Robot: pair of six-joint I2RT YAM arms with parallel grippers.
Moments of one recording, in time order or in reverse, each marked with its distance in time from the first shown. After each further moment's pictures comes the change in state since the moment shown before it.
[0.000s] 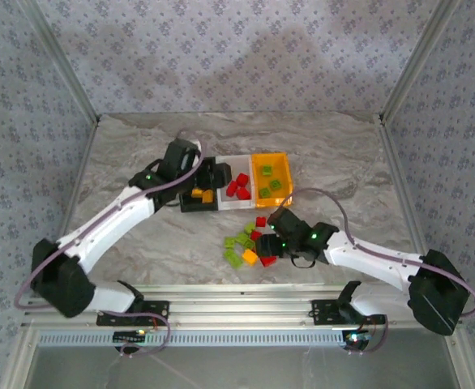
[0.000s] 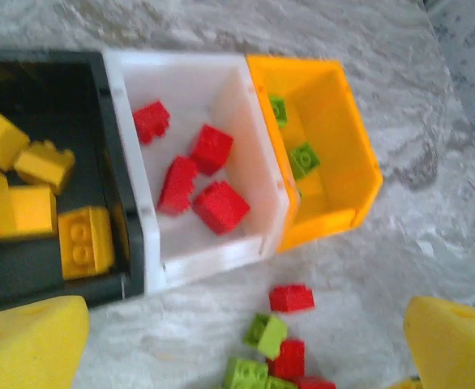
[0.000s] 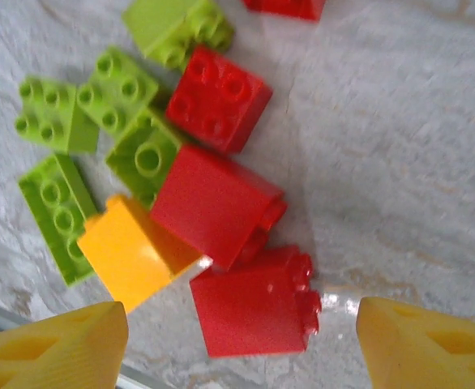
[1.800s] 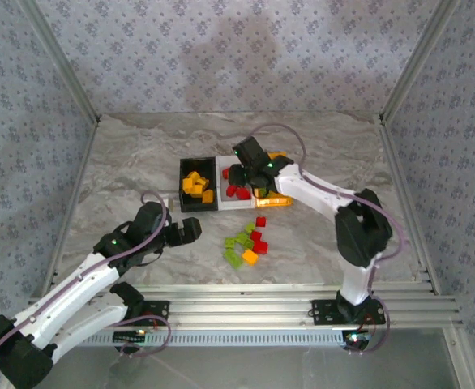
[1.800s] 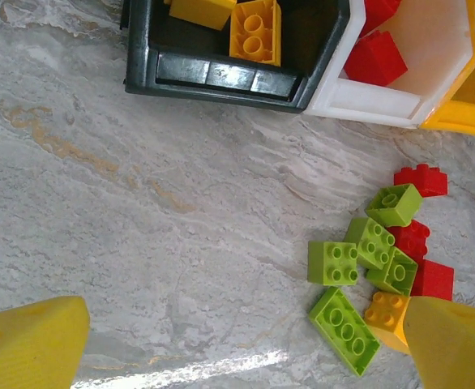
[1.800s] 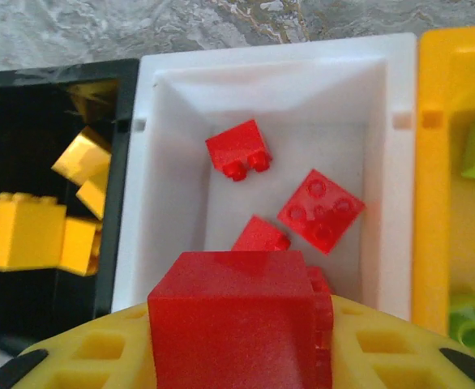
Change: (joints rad) left arm -0.004 -0.483 -0.475 -0.133 -0.082 -0.169; right arm -0.249 0.760 0.912 0.023 0.078 -0.166
